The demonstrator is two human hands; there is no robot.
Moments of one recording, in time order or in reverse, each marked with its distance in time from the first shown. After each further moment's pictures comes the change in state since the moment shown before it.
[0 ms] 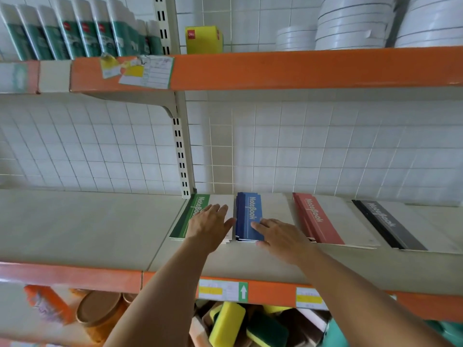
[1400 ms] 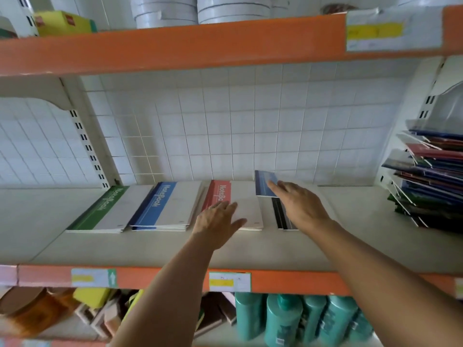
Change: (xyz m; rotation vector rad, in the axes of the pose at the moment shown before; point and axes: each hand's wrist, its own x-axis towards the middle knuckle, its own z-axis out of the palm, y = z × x) left_hand 0.037 0.264 0.041 -0.038 -0.081 0.122; right_hand -0.153 0.240 -0.010 -0.027 0.249 0.222
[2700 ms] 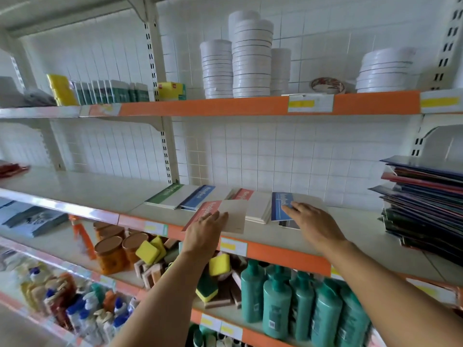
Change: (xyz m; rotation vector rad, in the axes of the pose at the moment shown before) left_hand -0.190 0.094 -0.093 0.087 0.217 -0.340; right_hand -0.134 0.024 -0.073 0.051 0.044 -0.228
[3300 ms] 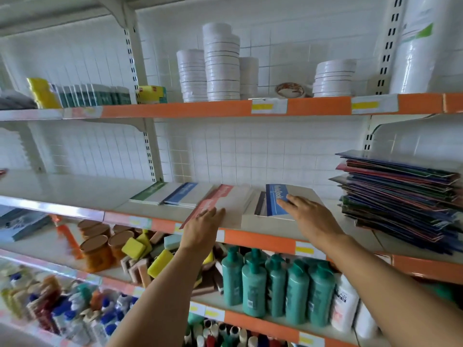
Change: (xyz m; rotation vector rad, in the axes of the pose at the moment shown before) left_hand -0.036 0.057 -0.018 0.015 -0.002 0.017; right_hand -0.077 0.028 -0.037 -0.061 0.024 -0.023
